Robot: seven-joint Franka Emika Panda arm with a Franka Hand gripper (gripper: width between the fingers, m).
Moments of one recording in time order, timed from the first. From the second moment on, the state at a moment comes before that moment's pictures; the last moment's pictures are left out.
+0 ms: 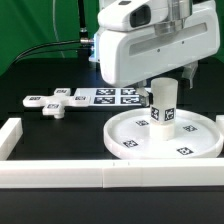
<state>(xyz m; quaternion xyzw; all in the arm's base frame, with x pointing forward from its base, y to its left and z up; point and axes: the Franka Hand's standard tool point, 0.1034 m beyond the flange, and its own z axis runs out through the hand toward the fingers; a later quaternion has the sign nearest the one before) 0.557 0.041 0.079 -0.95 -0.31 0.00 0.06</state>
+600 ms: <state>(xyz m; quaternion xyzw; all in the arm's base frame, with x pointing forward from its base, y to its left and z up) 0.556 0.041 0.077 -0.86 -0.51 0.00 0.04</state>
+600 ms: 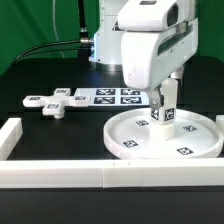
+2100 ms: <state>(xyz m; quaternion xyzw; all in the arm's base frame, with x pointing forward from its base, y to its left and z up) 0.555 0.018 0.073 -0.76 -0.65 0.00 0.02</state>
